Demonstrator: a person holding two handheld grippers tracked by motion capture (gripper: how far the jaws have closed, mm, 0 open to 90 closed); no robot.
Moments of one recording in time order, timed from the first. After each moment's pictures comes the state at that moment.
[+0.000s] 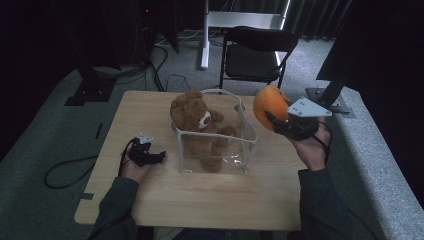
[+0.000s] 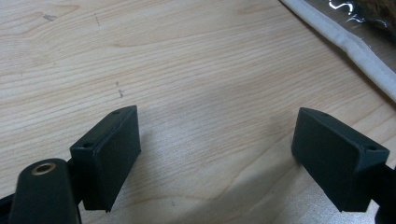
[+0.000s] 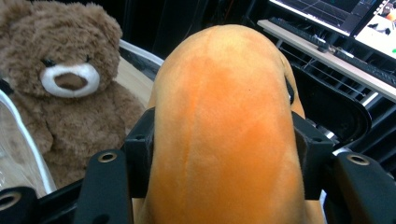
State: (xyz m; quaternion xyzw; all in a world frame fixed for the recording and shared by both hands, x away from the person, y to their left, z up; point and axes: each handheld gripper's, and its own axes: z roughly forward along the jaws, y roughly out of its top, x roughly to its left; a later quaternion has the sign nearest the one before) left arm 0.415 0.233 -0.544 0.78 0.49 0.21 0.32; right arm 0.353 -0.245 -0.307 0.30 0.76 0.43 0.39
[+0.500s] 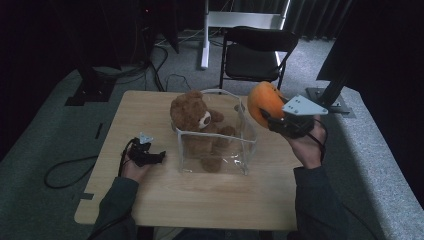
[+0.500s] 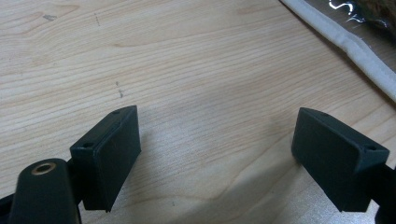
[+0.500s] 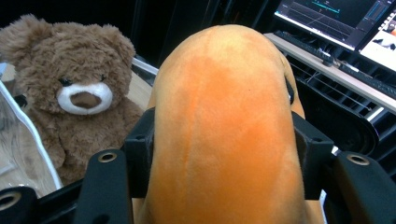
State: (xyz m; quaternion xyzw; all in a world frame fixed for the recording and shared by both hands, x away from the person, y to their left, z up) left arm 0.415 0.233 -0.544 0.78 0.49 0.21 0.32; right arm 0.353 -0.231 -0.298 0.28 0.76 0.45 0.39
